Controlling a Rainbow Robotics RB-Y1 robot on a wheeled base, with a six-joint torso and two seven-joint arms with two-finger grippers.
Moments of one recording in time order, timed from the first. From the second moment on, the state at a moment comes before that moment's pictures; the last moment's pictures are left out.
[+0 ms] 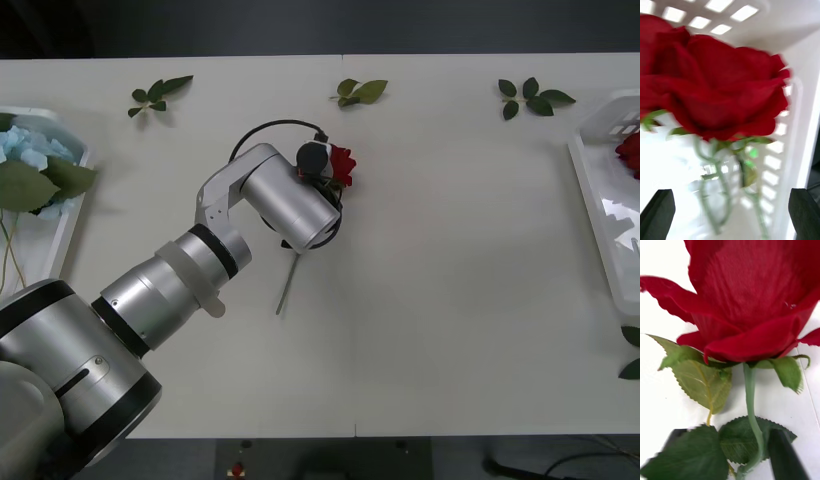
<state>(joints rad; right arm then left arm) -1.08 -0.97 0.98 -0.51 -0.90 0.88 1.58 -0.84 0.15 -0.62 -1.06 0.18 1.03 -1.04</state>
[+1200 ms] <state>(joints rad) -0.41 -1.26 0.35 -1.89 -1.26 0.80 1.18 -0.75 0.39 -0.55 -1.53 0.51 0.98 -1.05</state>
